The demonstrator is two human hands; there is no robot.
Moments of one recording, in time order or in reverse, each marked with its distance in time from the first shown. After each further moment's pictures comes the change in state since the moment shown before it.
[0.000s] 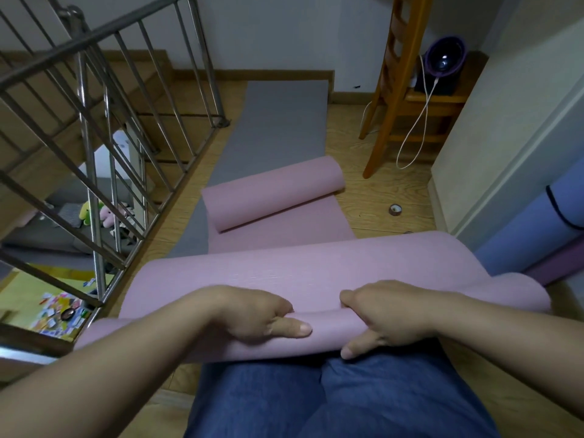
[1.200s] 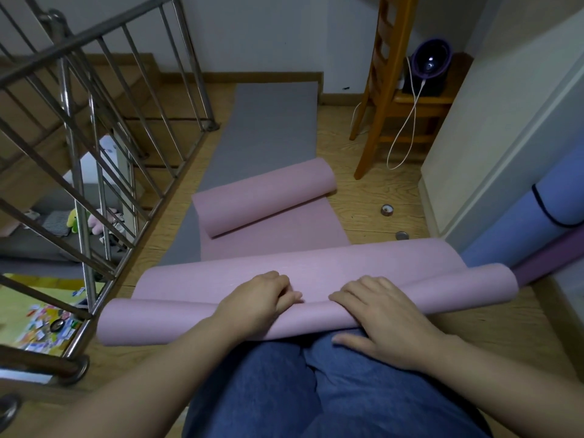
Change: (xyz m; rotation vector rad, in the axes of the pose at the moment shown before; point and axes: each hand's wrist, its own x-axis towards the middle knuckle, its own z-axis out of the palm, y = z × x) left_hand 0.051 -0.016 0.020 -0.020 0.664 0.060; right_hand 0.014 0.020 0.062 -0.128 0.762 -0.064
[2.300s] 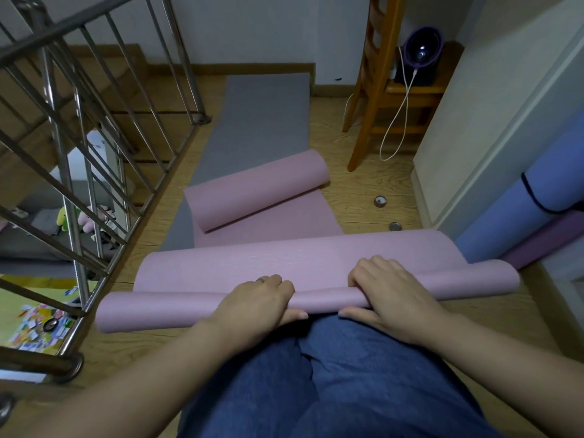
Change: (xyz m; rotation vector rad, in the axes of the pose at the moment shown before) left_hand -0.018 0.017 -0.002 0.463 -0.140 0.126; right_hand -0.007 0.012 -0.020 0.041 -0.122 0.153
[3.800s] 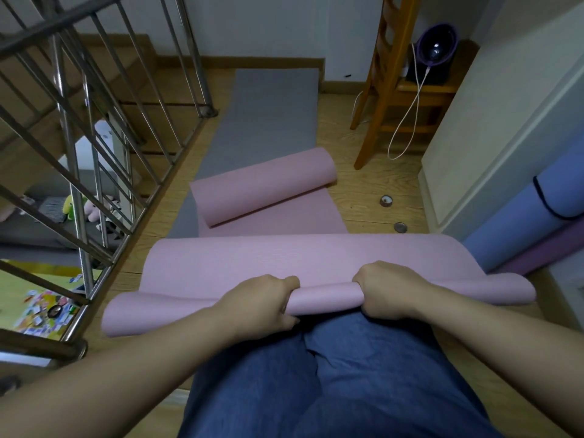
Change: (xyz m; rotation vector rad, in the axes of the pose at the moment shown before) left_hand -0.008 0.005 -0.019 -0.256 -0.099 -0.111; right_hand 0.037 -0.018 -0.020 -0.001 -0.517 0.287
